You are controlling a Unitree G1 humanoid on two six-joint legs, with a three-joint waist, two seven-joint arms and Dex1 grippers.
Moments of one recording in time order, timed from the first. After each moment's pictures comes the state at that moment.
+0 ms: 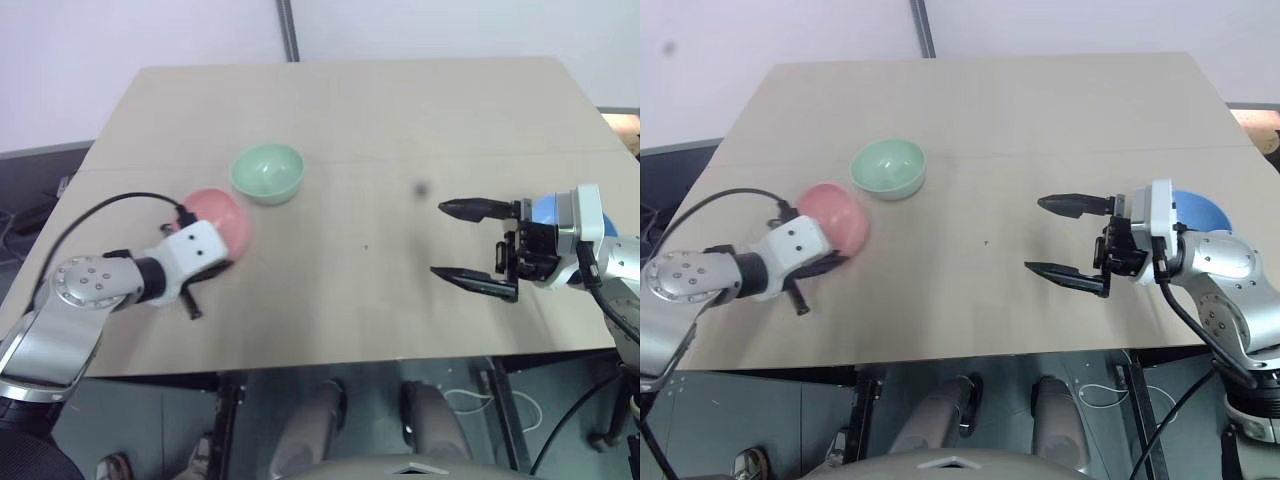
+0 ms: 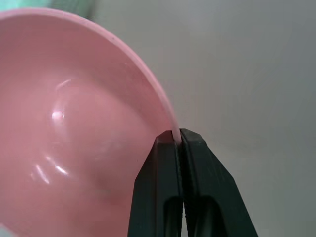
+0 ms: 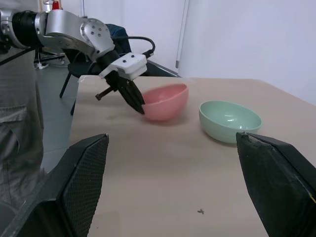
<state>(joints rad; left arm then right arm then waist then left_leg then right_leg) -0.07 1.07 0.11 -0.47 -0.23 0.52 -0.91 -0.25 -0.71 -0.13 -0.41 0.71 0.31 1.11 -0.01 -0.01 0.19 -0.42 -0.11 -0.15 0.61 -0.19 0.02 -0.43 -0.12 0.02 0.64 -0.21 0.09</state>
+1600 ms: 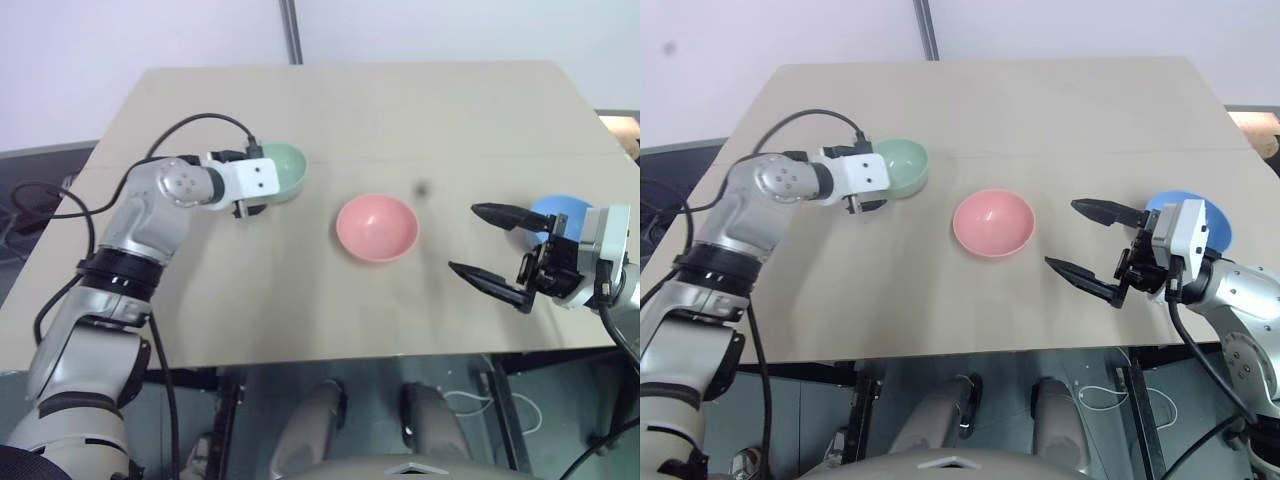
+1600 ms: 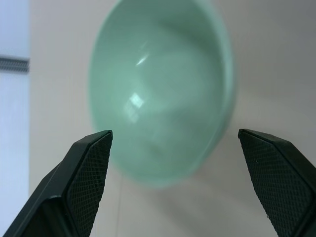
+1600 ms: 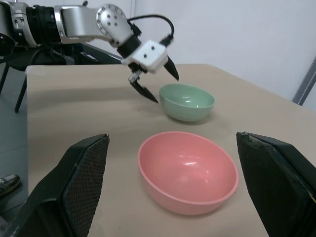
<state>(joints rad) -0.87 0.79 -0.37 0.45 0.43 0.07 -0.87 -0.04 -0.72 -0.25 -0.54 0.69 0.29 0.94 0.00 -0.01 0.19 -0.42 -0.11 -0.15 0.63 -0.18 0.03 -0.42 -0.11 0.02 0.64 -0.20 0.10</state>
